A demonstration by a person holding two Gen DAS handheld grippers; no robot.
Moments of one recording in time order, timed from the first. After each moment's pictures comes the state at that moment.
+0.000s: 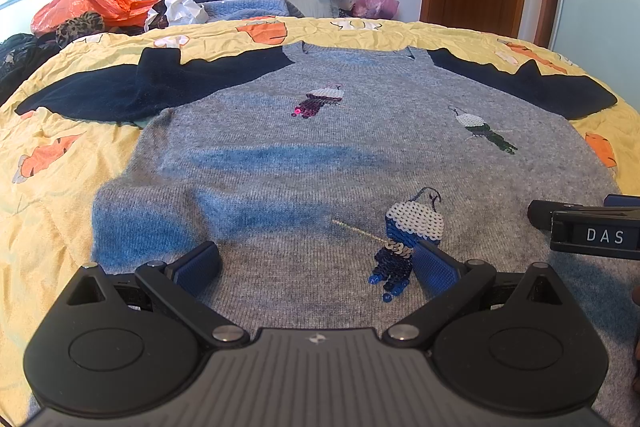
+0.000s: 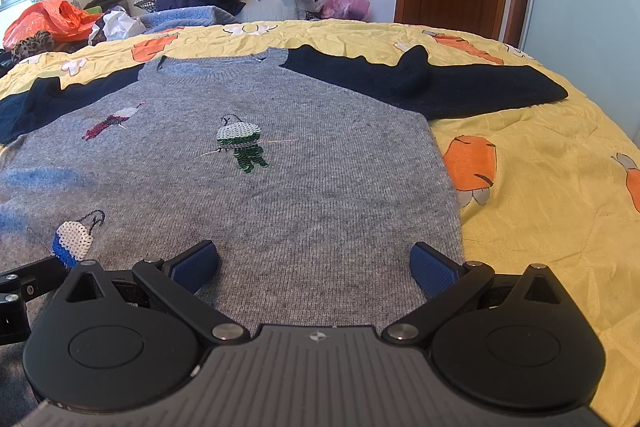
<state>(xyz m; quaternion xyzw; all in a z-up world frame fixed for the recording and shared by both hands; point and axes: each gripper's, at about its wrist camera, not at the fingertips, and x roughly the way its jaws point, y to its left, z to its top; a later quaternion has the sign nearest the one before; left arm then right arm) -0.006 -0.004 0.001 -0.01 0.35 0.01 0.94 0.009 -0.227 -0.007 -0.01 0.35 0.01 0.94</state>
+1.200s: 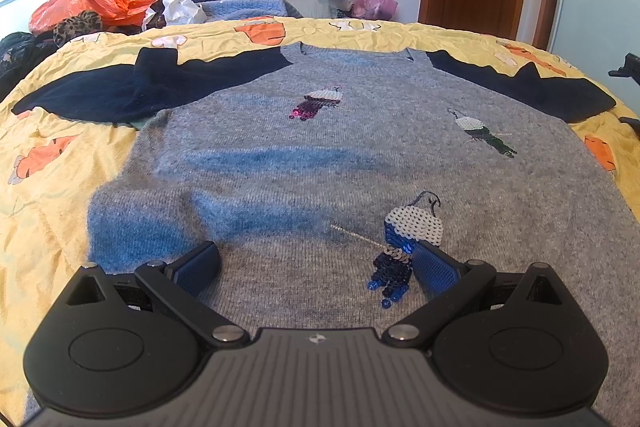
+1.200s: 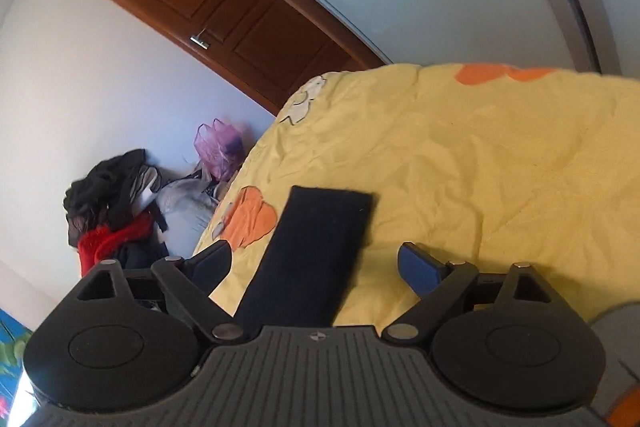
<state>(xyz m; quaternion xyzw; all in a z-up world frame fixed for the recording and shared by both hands) -0.005 -0.005 0.000 -0.01 0.35 0.01 0.94 0.213 -0.607 -0.020 0.46 0.20 -0.10 0.86</state>
